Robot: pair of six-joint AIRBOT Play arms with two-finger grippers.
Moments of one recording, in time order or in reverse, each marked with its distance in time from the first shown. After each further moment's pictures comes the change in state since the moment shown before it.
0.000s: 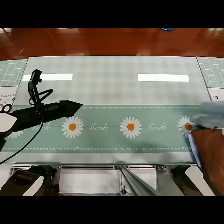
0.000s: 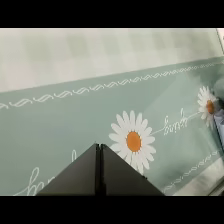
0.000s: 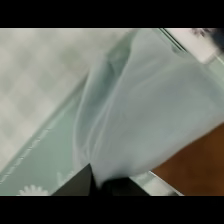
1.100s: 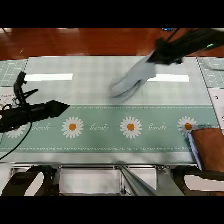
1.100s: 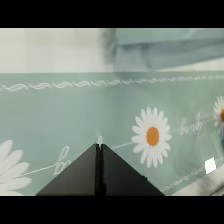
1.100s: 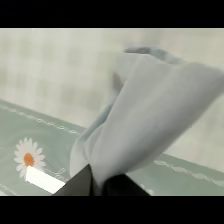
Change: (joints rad) left arm 0.221 0.005 0.000 0.011 -0.193 0.004; right arm 1.020 -0.532 0.303 0.216 -0.335 0.013
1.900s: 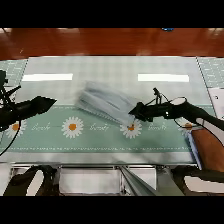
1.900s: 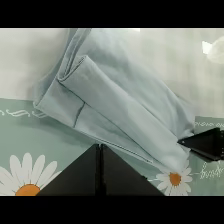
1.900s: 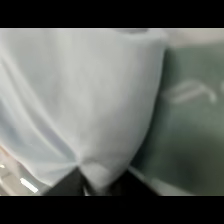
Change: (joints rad) left arm 0.223 0.038 0.001 0.004 0.000 0.034; right arm 0.135 -0.025 -1.076 0.630 -0.642 -0.473
